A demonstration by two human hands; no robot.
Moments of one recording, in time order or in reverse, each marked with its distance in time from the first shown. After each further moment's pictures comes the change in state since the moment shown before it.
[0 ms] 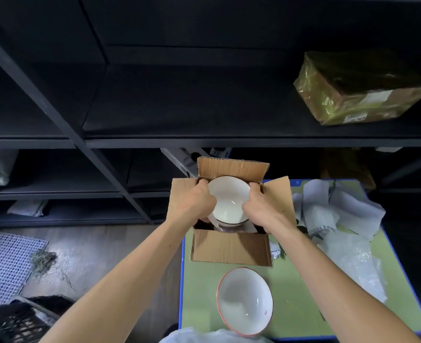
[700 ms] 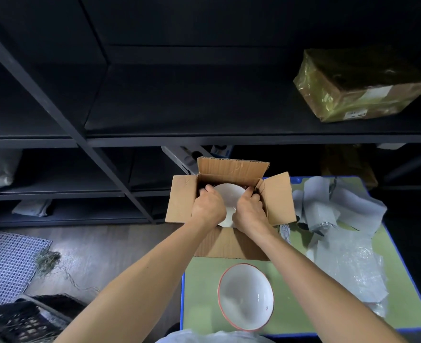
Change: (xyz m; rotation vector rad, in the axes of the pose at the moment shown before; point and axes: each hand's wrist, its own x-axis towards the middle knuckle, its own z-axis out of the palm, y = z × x) left_hand -0.001 0.027 0.044 0.122 -0.240 -0.074; right_hand 0.009 0.002 0.050 -0.169 0.098 -0.002
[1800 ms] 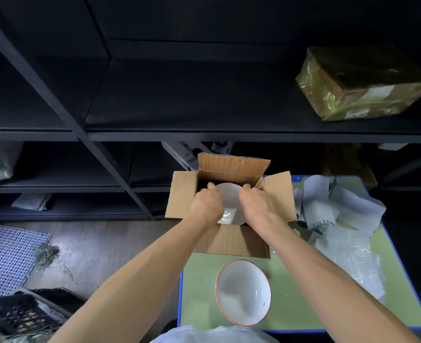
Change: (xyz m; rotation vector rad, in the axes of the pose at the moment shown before) left_hand -0.001 -0.003 0.001 0.197 -0.018 0.023; right_hand 0.008 0.004 -0.021 -0.520 -0.007 -0.152
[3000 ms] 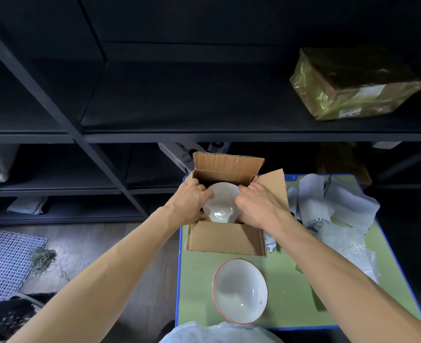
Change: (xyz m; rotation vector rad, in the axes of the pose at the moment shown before) left_hand -0.007 -0.059 -0.015 0.135 0.182 0.559; right_hand -0.015 0.028 -0.006 -0.230 0.153 -0.441
